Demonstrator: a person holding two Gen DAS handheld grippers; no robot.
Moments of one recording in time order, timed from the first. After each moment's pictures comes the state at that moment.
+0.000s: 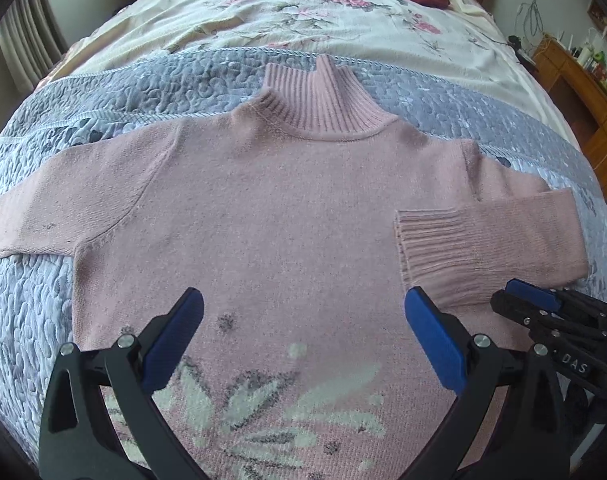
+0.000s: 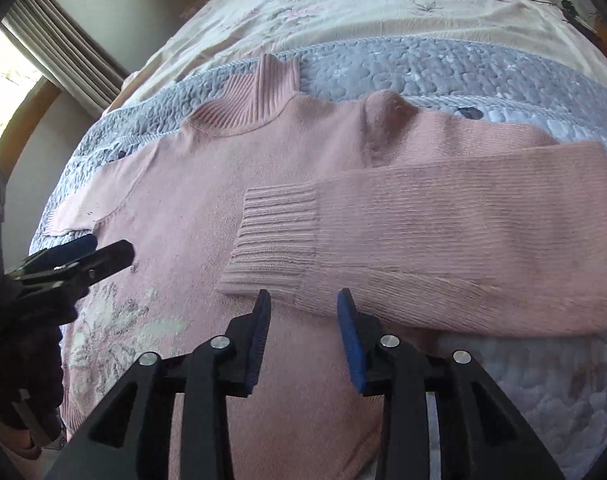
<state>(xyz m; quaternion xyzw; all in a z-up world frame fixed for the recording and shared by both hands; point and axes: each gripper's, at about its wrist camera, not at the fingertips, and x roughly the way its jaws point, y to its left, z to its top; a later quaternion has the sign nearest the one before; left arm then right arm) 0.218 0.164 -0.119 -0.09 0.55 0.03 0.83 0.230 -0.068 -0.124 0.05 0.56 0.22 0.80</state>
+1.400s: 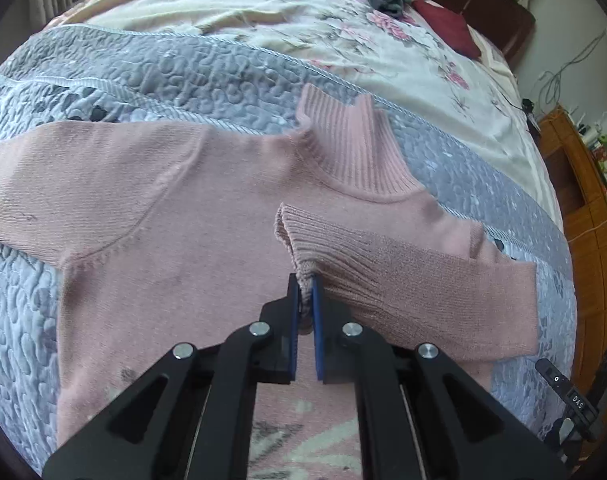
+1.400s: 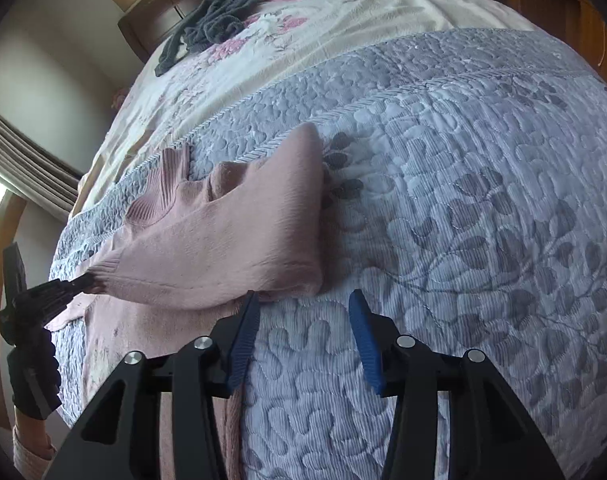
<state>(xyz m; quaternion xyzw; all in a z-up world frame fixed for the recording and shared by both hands) 0.253 0.249 -0.114 -0.22 0.53 0.05 0.82 0.231 -0.201 -0.105 0.18 0.53 0.11 0.82</state>
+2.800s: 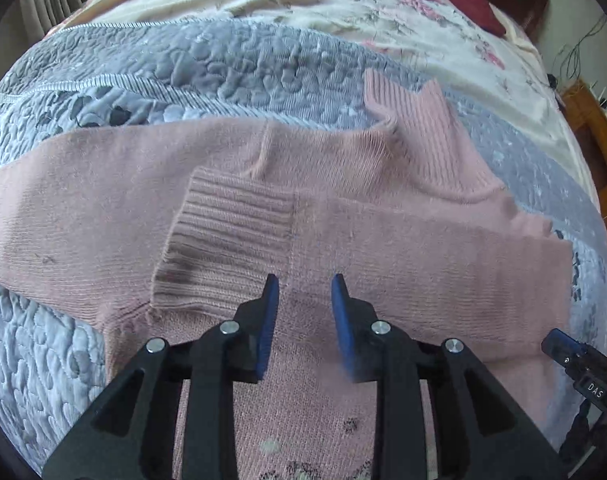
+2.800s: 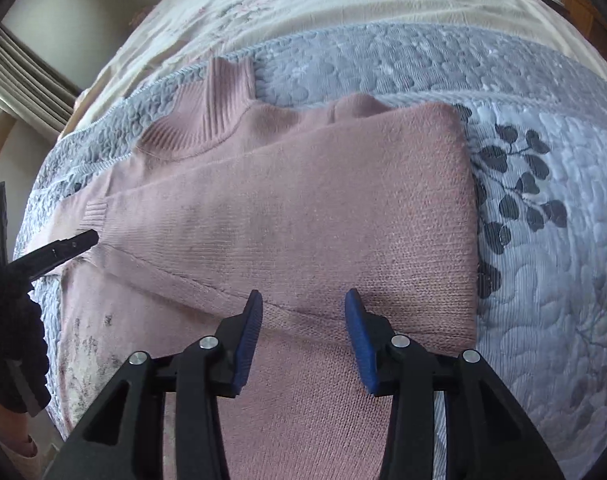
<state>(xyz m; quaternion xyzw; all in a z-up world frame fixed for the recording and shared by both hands) 0.273 0.285 -0.171 -0.16 0.58 0.06 0.80 0.278 -0.041 -0.149 0.06 0.60 0.14 0.79</state>
